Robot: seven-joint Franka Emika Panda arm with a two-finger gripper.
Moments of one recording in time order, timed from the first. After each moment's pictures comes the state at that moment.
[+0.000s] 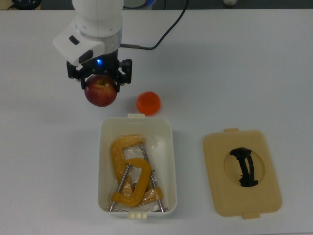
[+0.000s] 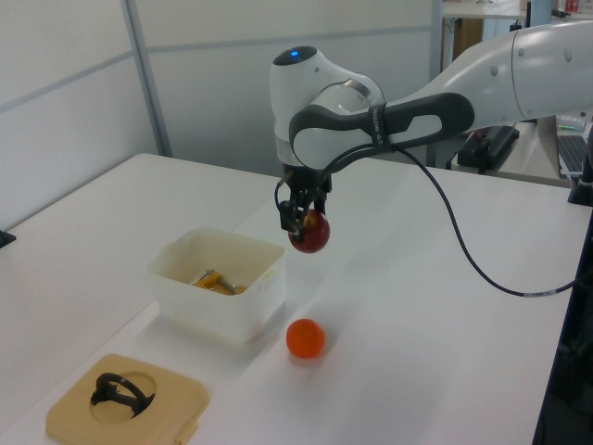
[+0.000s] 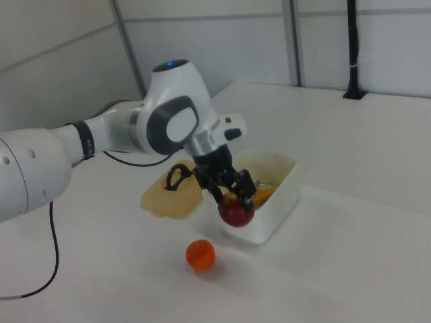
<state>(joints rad) -0.13 0.27 0.14 -1.57 -0.21 1.94 0.06</state>
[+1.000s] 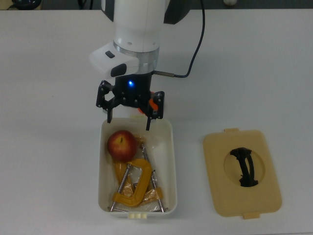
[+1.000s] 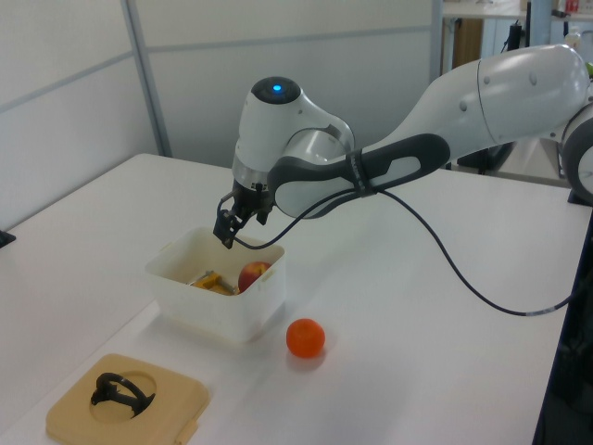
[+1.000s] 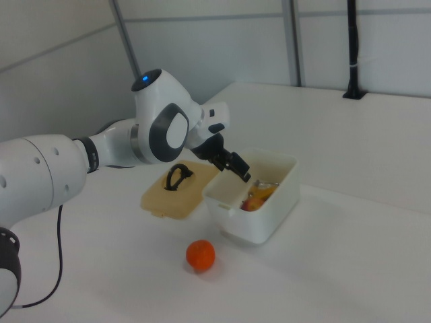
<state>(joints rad) -0.09 0.37 0.20 -1.55 -0.32 2.30 0.42</state>
